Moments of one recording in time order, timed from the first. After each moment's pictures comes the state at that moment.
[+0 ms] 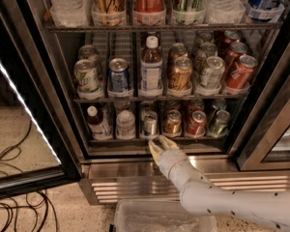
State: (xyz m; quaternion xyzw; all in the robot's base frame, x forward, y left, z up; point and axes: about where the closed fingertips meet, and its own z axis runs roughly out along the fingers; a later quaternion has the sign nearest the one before) arm 0.583 -0.060 0.608 -0.20 0.76 0.10 0.61
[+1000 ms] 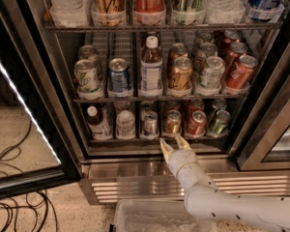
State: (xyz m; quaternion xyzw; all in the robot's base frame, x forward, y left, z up) arm 0.585 -0.106 0.612 -0.16 0.76 0.04 0.63
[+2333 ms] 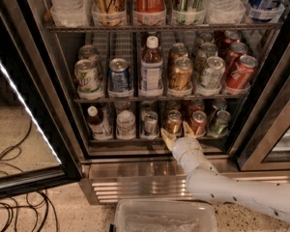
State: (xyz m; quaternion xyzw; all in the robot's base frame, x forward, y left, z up) arm 0.633 -0.128 0.616 -0.14 0.75 0.02 0.64
